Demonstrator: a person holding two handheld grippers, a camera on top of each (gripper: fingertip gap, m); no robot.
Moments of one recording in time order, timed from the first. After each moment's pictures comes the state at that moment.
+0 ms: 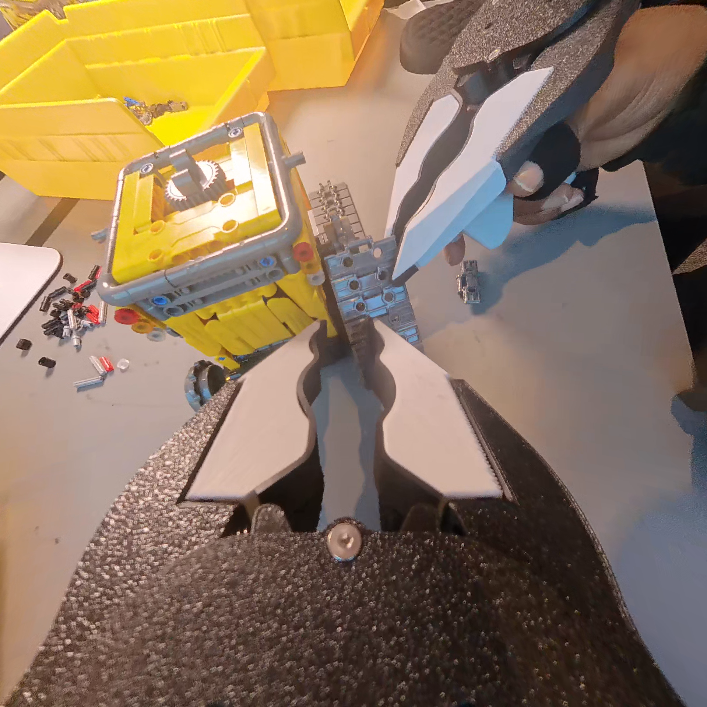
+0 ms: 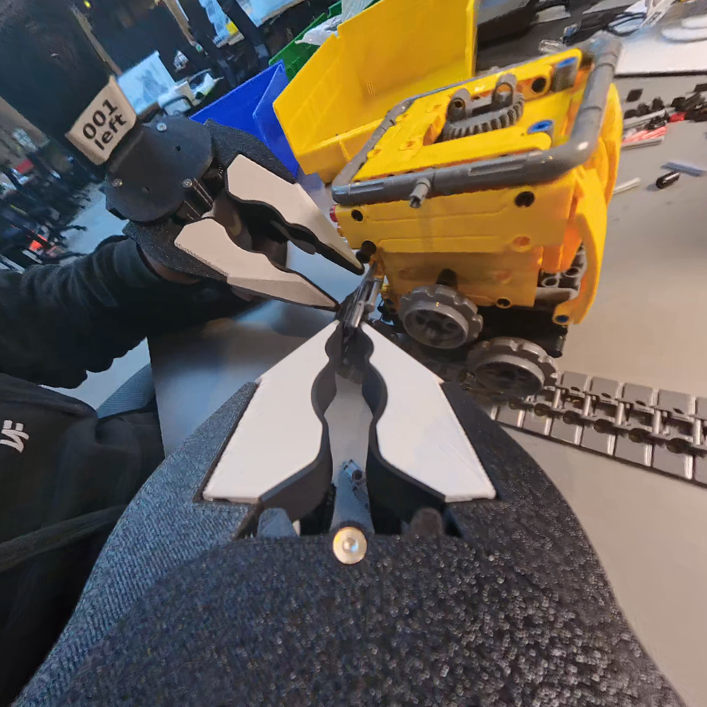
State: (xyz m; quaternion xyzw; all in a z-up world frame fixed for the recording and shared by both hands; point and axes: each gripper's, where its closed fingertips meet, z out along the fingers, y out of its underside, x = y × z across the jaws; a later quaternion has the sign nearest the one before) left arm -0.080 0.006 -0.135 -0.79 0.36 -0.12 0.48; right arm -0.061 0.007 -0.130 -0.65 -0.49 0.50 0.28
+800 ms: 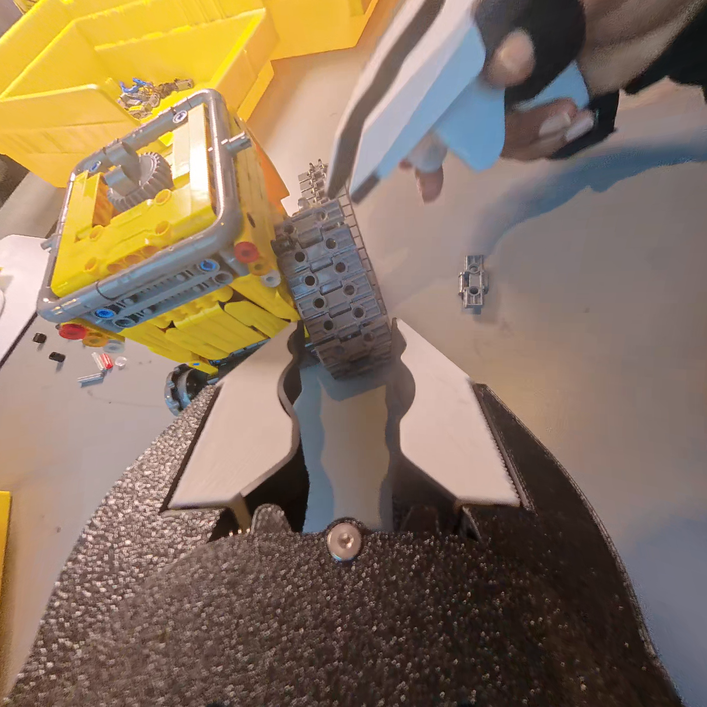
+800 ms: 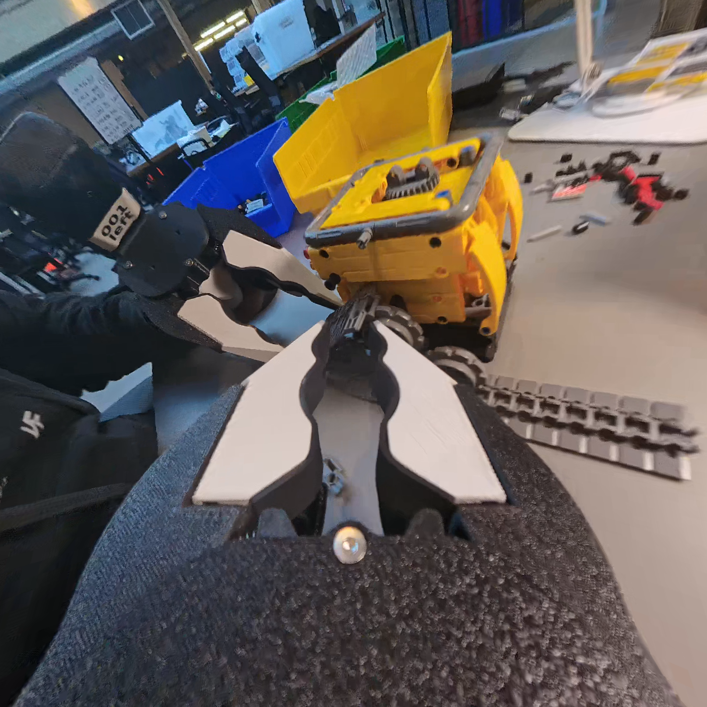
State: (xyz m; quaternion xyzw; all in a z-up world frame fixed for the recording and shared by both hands) left arm -0.062 0.009 -0.151 -0.80 0.36 -0.05 0.47; right arm -0.038 0.041 -0.108 -0.63 -0.47 0.53 0.31
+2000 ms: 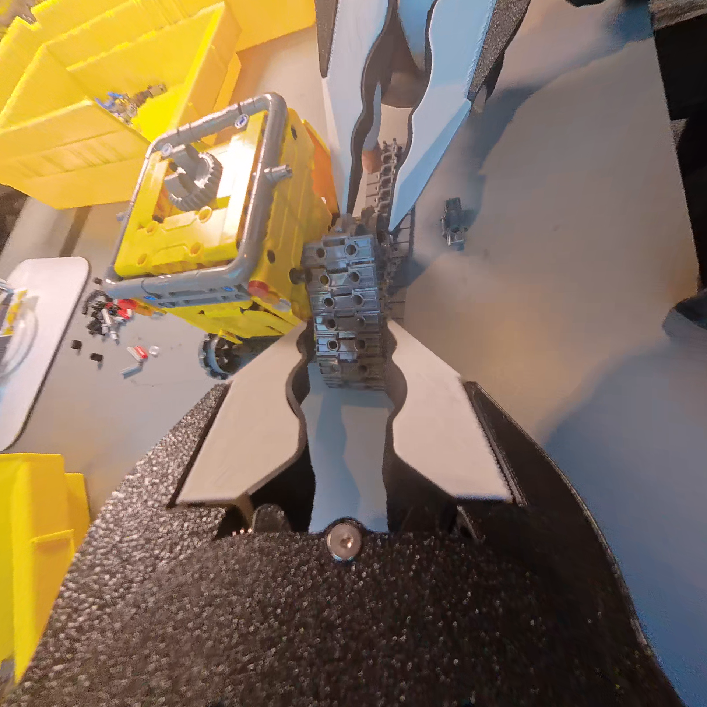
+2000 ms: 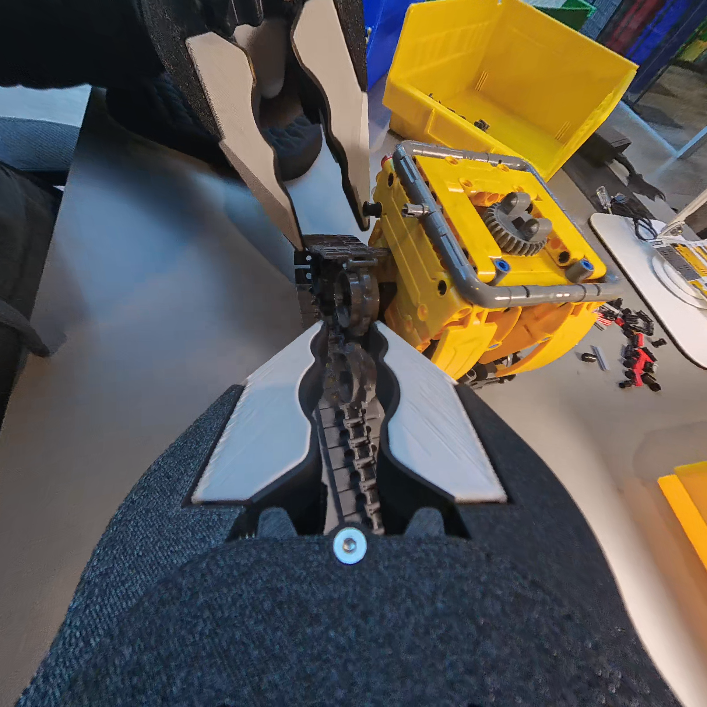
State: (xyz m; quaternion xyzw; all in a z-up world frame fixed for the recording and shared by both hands) left arm -0.090 -0.020 -0.137 -0.78 0.43 -0.04 0.45; right arm -0.050 0.008 -0.135 -0.44 -0.74 0.36 0.37
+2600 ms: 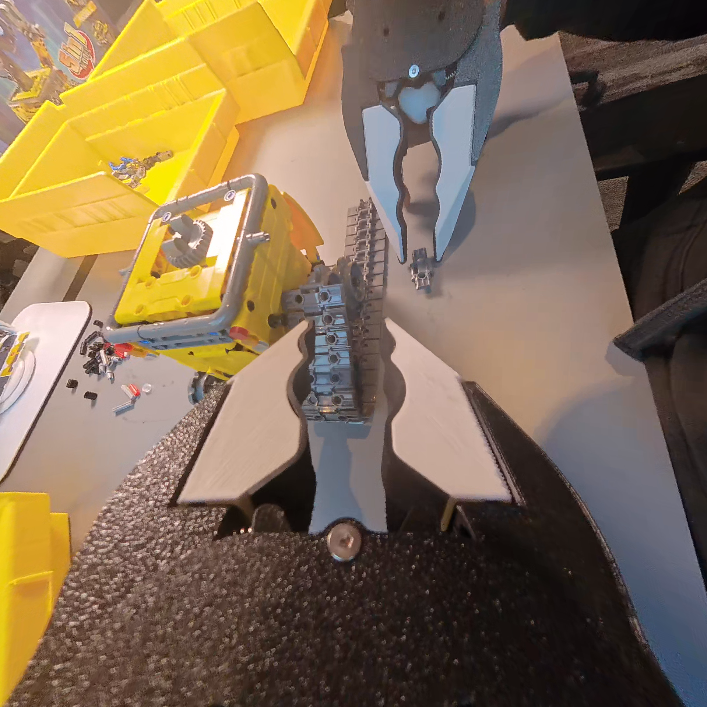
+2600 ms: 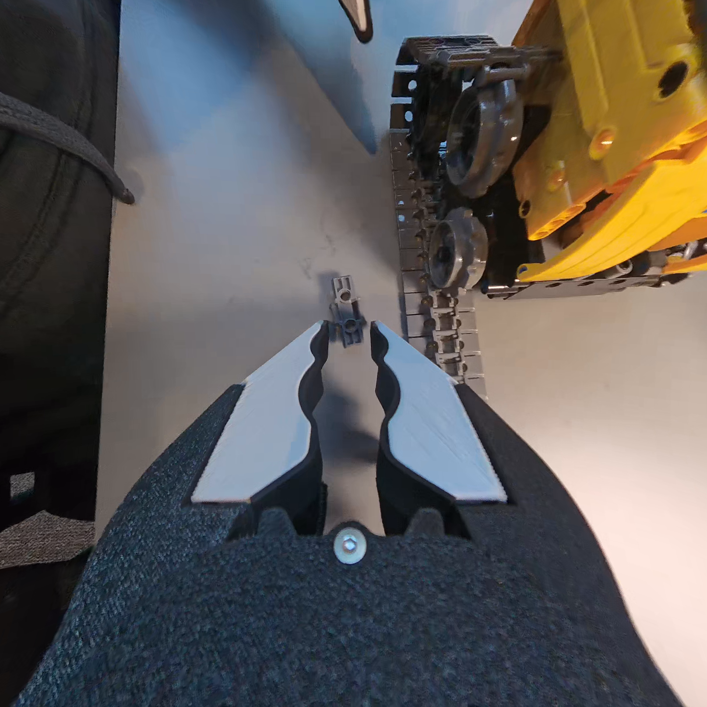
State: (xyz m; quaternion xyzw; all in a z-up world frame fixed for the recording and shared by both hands) left arm -0.067 -0.031 -0.121 -0.76 0.43 -0.07 0.49; right arm 0.012 -0.005 -0.187 -0.45 -0.82 0.29 0.19
